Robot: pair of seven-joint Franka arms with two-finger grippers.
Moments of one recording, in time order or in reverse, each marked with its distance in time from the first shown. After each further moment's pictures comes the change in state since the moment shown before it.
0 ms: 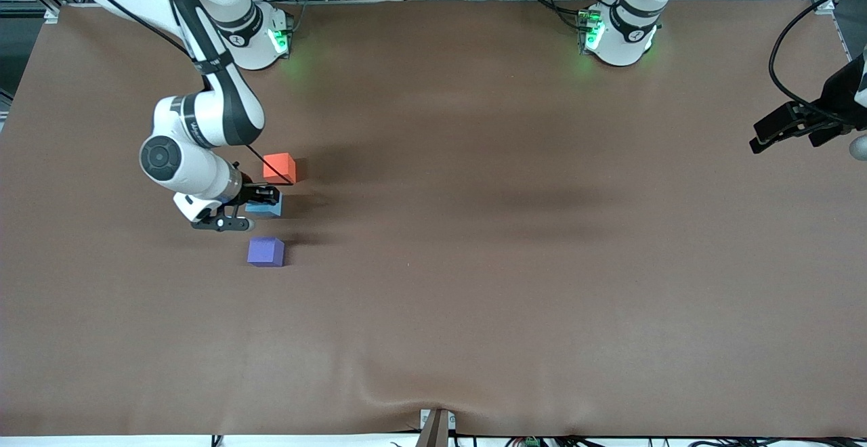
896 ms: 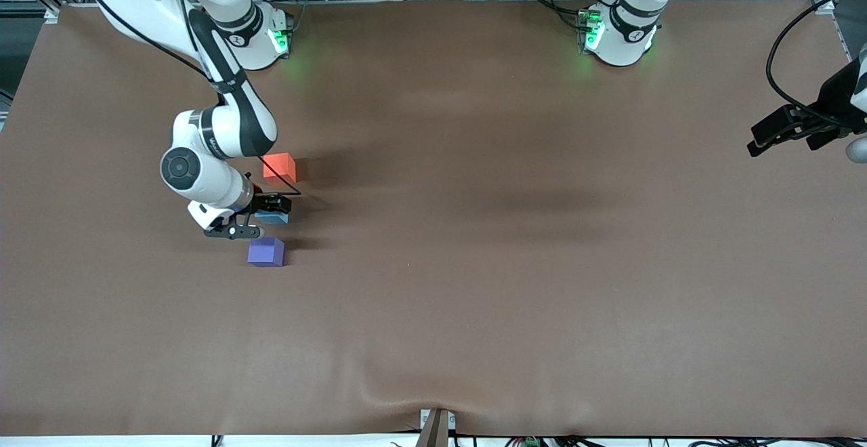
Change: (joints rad) left arm 0.001 0.000 -0.003 -0.007 0.000 0.016 0.000; right arm 0.002 0.046 0.006 0.022 0.000 0.066 0.000
